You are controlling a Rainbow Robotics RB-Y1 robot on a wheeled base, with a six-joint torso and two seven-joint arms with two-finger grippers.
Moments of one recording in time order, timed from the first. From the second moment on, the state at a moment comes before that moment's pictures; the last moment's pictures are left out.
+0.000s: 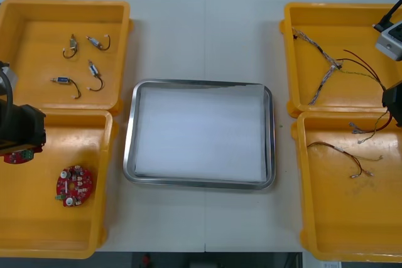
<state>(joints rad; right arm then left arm) -0.43 -1.07 -0.07 -2.35 -1.07 1.92 1.35 -0.12 1.24 0.02 -2.32 1.15 1.51 -0.61</state>
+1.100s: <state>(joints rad) -0.43 -1.07 -0.07 -2.35 -1.07 1.92 1.35 -0.74 0.91 -0.57 -2.19 0.94 1.66 -0.11</state>
